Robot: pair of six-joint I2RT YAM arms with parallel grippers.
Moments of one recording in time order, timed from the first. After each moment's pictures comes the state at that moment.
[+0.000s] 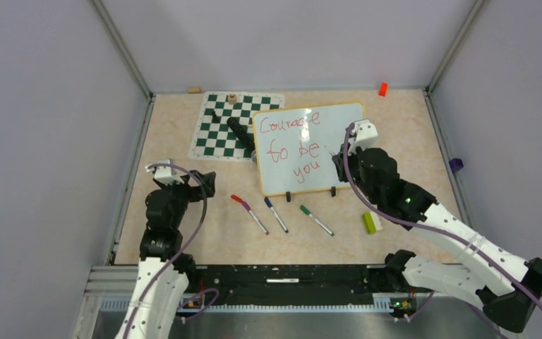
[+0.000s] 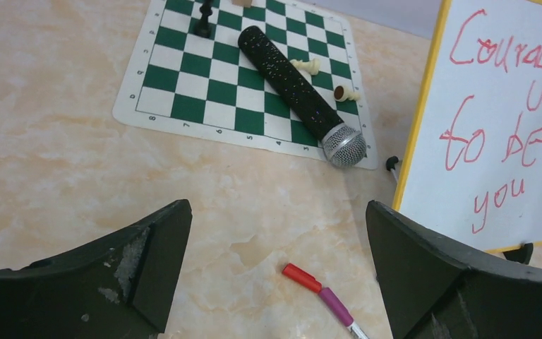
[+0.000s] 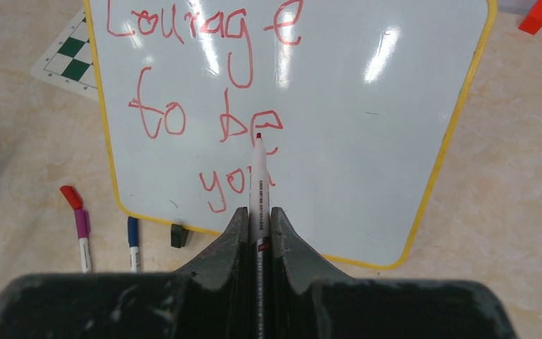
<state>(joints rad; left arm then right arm) -0.03 0.40 0.25 0.06 0.14 -0.34 0.78 0.91 0.89 -0.31 0.42 0.21</state>
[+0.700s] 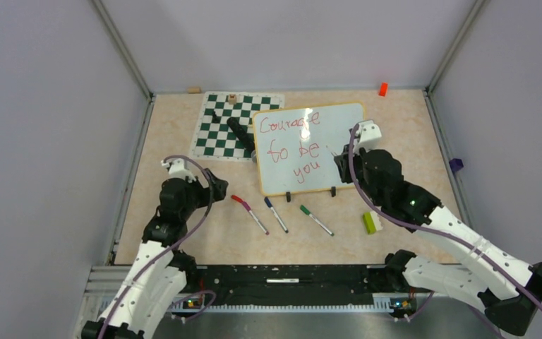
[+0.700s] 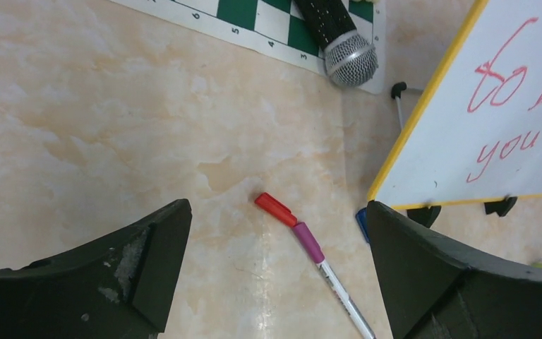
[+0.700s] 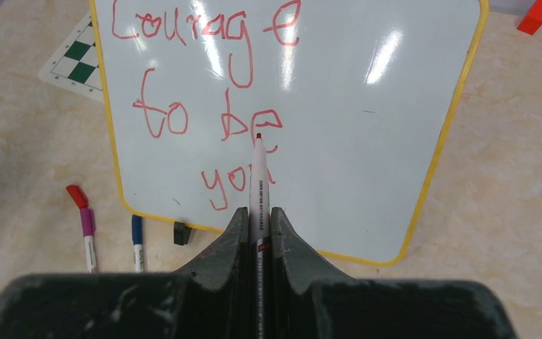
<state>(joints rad) -0.13 0.62 0.38 -0.18 0.09 -0.51 0.78 0.88 0.89 -0.33 0.42 0.21</state>
